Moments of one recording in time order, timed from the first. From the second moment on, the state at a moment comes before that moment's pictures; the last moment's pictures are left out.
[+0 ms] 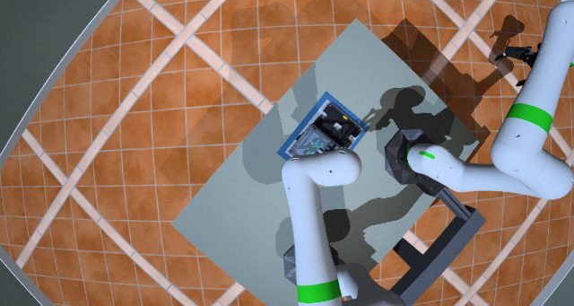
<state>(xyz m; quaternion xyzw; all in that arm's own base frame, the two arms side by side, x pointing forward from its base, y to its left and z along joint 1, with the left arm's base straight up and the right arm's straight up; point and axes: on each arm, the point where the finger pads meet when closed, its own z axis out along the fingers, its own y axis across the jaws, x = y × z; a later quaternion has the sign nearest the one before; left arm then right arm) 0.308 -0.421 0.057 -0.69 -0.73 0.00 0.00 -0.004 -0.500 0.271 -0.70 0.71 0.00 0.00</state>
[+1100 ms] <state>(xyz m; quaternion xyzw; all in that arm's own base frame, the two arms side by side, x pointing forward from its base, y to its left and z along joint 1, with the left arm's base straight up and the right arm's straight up) 0.273 -0.423 0.009 -0.69 -0.73 0.00 0.00 -0.004 -0.500 0.271 -0.70 0.71 0.00 0.00</state>
